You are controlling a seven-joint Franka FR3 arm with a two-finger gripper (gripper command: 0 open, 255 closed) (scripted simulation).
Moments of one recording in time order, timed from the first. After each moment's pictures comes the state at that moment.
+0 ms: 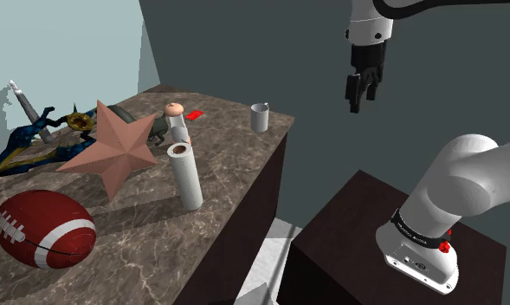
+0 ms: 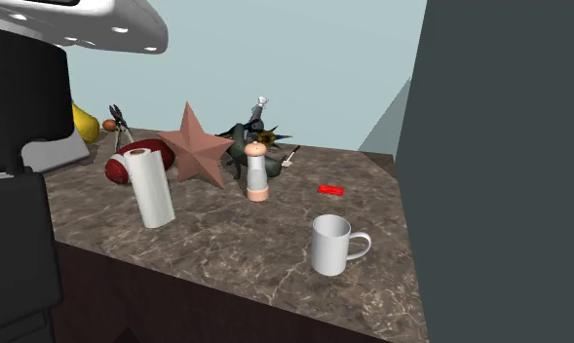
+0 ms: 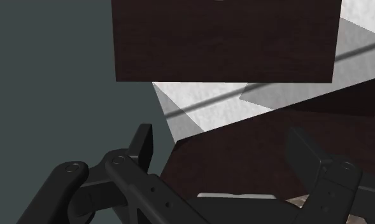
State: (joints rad) arm 0.00 -0.75 0.02 -2.40 -0.06 1.44 0.04
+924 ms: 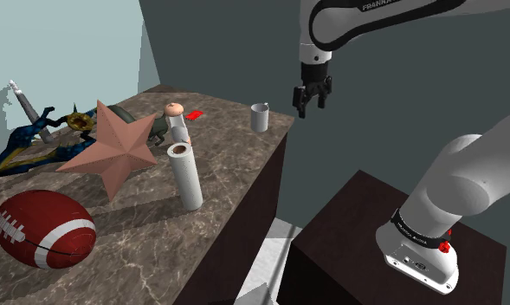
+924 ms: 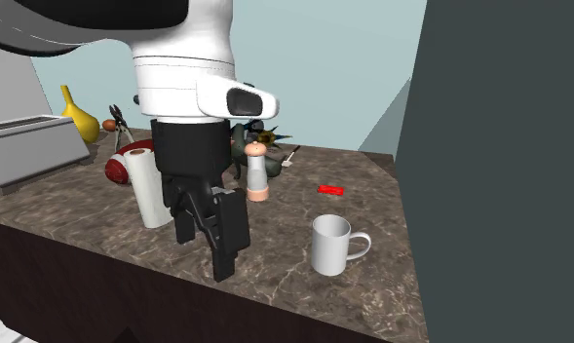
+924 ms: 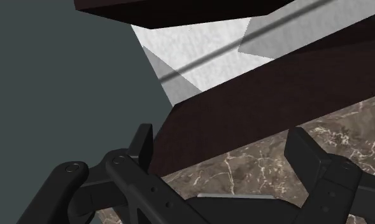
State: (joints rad) arm -0.01 -0.37 0.06 -2.31 -0.03 1.81 0.18
